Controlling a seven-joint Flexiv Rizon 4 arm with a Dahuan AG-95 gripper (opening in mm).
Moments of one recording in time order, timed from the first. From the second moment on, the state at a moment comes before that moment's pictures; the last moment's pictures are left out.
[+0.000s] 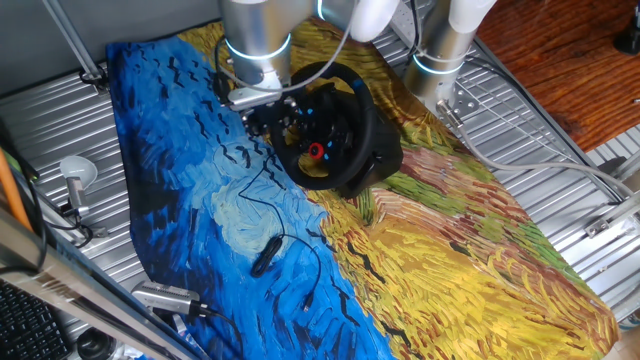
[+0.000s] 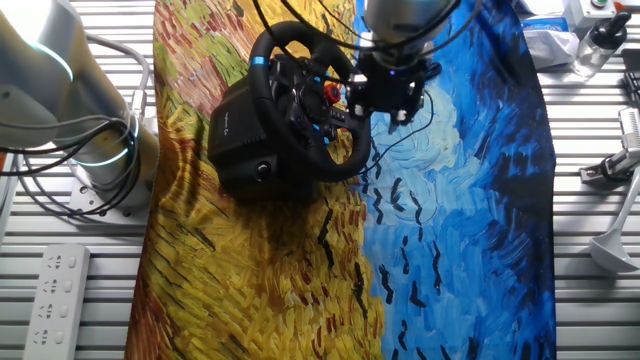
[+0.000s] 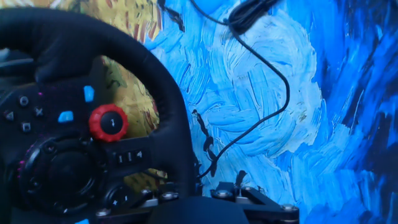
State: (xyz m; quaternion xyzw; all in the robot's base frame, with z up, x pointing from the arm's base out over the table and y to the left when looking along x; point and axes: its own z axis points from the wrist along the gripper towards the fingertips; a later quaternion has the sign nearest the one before) arm 0.452 0.016 0.148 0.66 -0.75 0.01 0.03
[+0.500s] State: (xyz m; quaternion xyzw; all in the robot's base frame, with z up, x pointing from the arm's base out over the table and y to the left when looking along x) arm 0.453 0.011 0.128 0.67 -0.74 0.01 0.02
